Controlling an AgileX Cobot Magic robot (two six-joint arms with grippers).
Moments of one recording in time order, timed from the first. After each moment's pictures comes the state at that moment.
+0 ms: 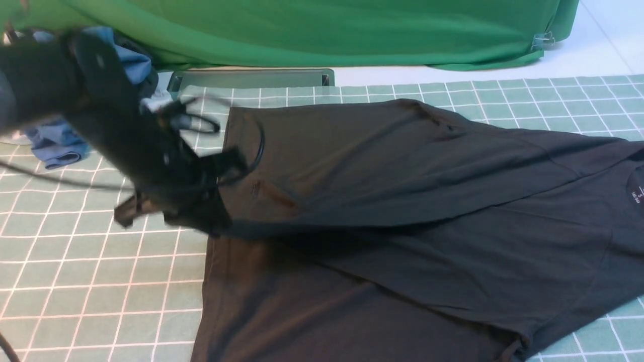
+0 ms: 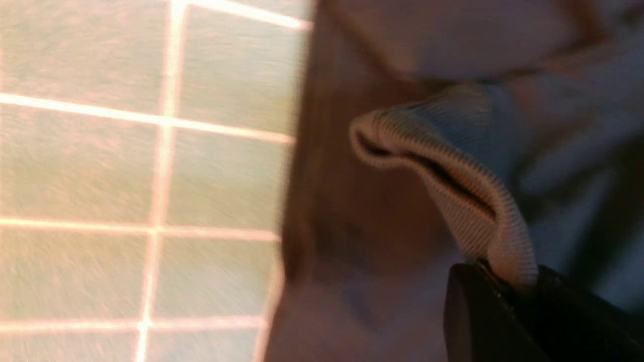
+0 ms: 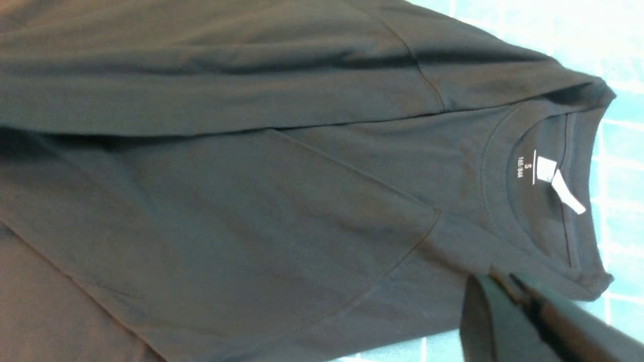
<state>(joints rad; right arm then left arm) -0.03 0.93 -0.94 0.07 0.93 -0.14 -0.17 1.73 -1.17 -0.39 0.92 -0.18</state>
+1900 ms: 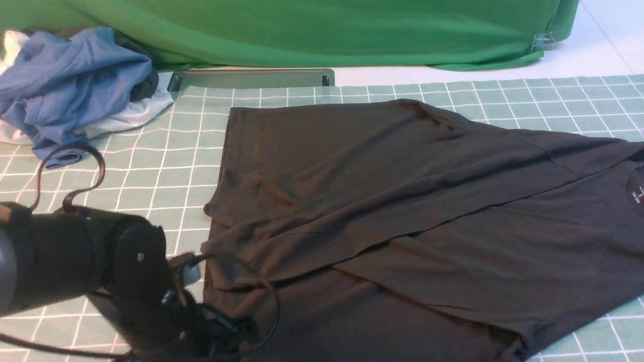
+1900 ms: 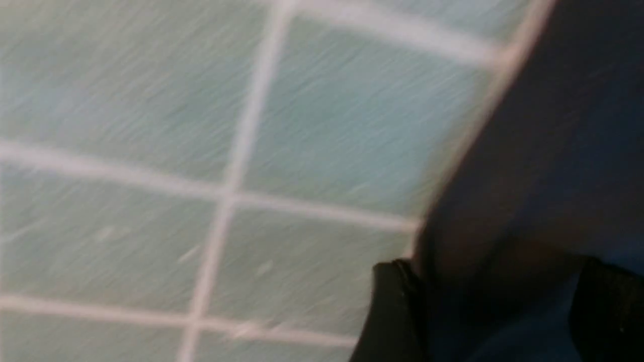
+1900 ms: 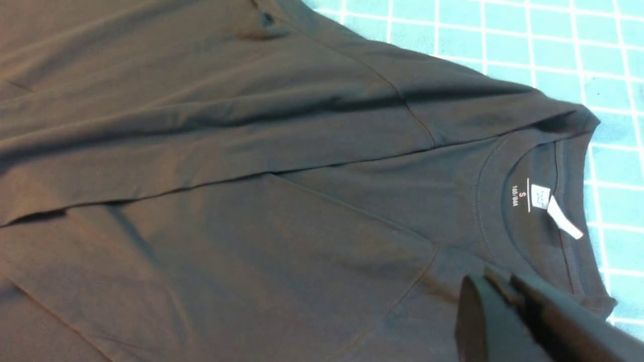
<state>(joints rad) -0.03 0.93 -0.94 0.07 0.87 -0.09 -0.48 1.52 -0.67 -0.27 0.75 -0.52</state>
